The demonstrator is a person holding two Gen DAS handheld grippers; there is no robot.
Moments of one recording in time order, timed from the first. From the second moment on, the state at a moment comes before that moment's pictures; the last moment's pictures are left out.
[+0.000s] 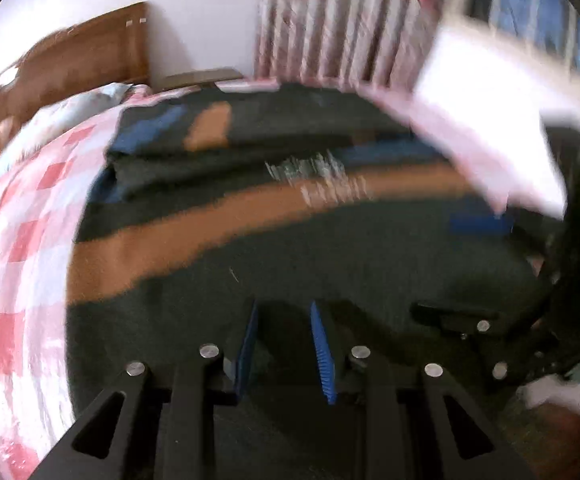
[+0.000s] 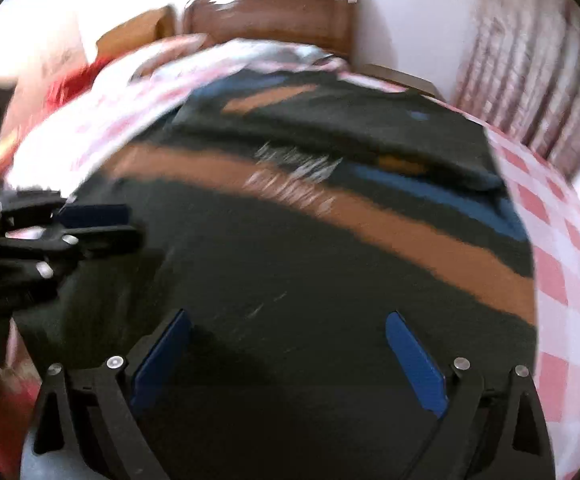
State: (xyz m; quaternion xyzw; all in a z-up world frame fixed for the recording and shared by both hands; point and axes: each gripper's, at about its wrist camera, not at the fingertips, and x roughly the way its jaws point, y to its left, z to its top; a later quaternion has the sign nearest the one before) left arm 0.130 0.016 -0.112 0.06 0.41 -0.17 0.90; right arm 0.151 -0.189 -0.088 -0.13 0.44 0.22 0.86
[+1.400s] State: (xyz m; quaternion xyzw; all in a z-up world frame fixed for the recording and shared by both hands) left arm 0.079 0.037 -0.115 0.04 0.39 -0.15 0.91; right arm 0.101 -0.209 -0.091 -0.12 0.42 0.22 0.87
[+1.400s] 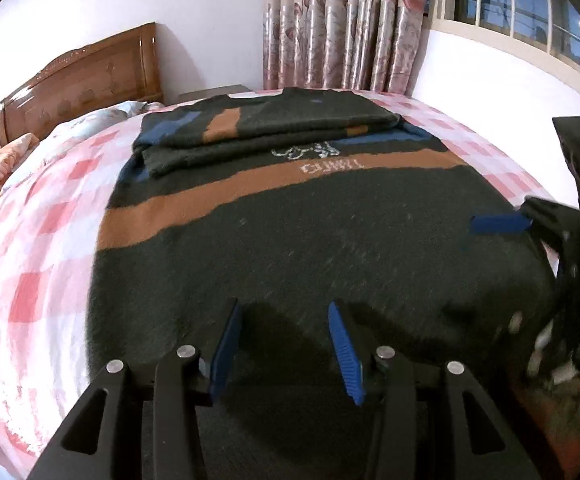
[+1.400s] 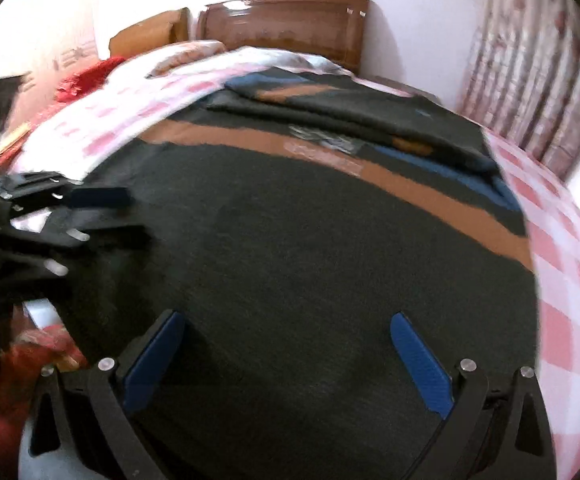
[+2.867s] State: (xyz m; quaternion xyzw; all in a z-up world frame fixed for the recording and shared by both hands) left arm 0.069 0.145 -0.099 -0.03 0.40 -0.12 0.91; right arm 0.071 -0.355 -0.086 0.02 0.46 0.12 0.88
